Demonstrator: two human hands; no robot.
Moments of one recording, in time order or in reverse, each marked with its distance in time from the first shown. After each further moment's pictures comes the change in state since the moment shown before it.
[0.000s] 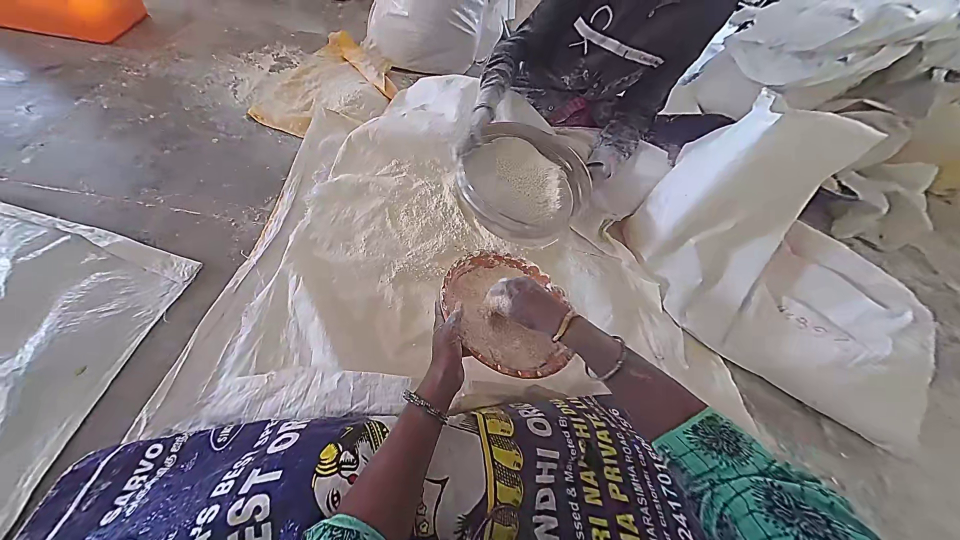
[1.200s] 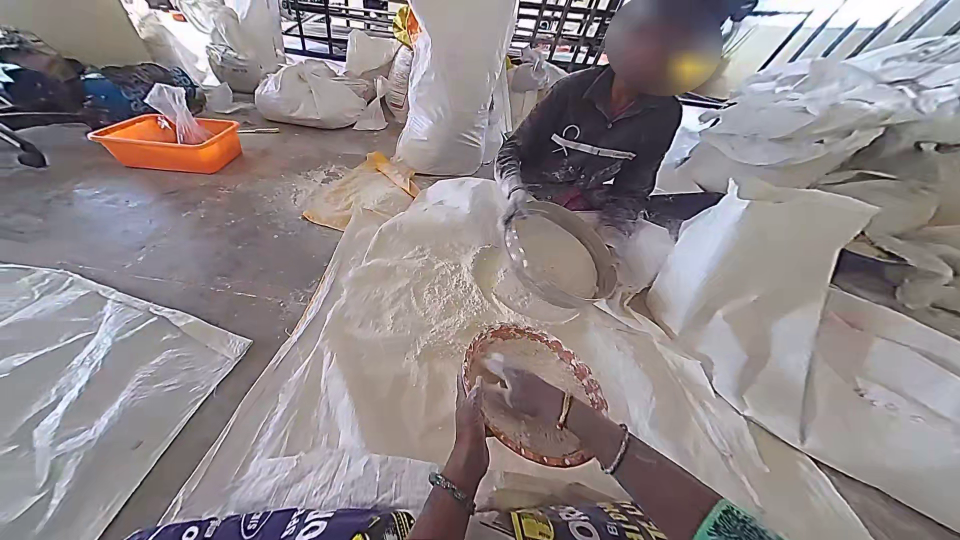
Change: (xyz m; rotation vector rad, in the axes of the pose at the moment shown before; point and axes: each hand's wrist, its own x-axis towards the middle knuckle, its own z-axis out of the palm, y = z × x) left_hand 0.004 -0.005 -0.006 0.008 -0.033 0.090; right_hand 0.020 -0.010 0.029 0.212 0.024 -0.190
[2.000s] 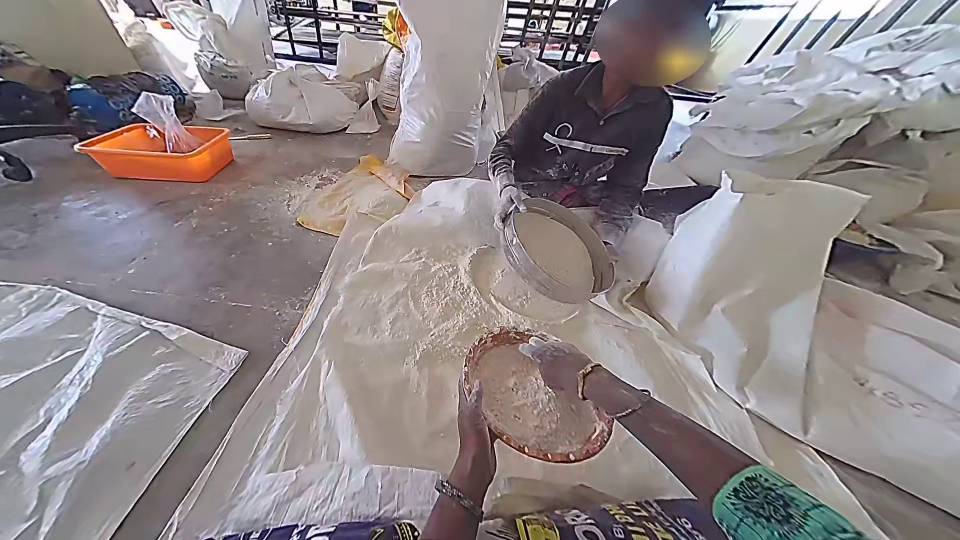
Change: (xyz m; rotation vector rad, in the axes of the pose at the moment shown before) left_hand 0.005 -0.006 0.007 -0.092 0.030 0.014; right_hand 0.002 0.035 -0.047 -0.538 -0.124 0.328
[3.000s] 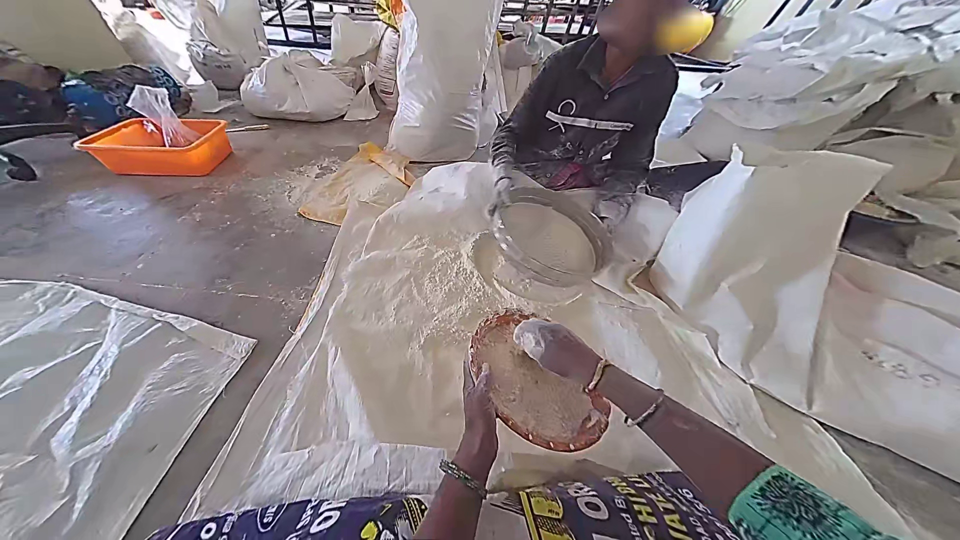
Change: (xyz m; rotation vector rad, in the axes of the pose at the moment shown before) left_hand -0.006 0.002 -0.002 0.182 -0.037 0.085; right_hand -0.017 -0.007 0.010 0.437 0.275 -0.119
